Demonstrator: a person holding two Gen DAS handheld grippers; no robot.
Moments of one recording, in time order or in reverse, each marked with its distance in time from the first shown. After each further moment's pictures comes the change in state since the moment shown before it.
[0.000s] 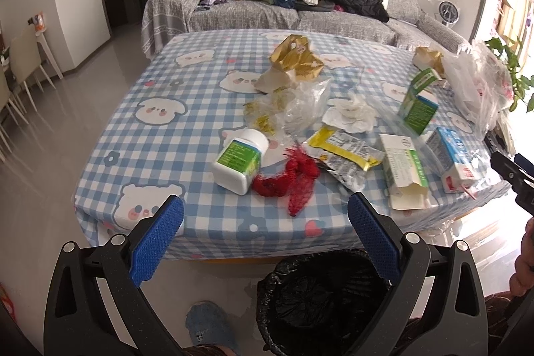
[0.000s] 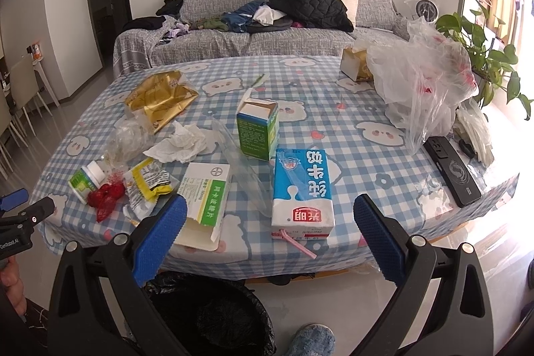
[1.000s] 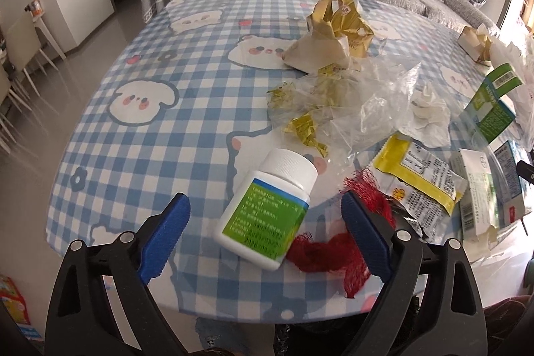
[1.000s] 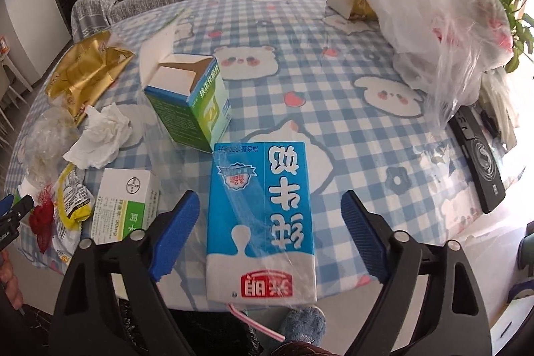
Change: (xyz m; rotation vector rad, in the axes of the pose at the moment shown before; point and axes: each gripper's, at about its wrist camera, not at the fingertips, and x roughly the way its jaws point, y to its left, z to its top) left arm 0.121 0.023 0.042 -0.005 0.157 0.062; right arm 0.129 -0.037 0.030 0.061 0.281 -0.066
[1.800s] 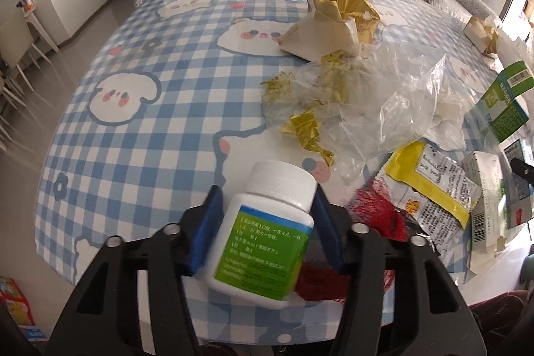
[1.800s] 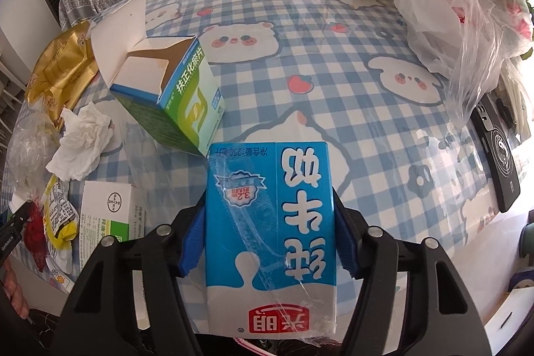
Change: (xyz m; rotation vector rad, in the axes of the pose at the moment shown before) left arm 0.027 -0.005 0.013 0.011 0.072 -0.005; right arm 0.035 0.002 0.015 0.032 0.101 0.003
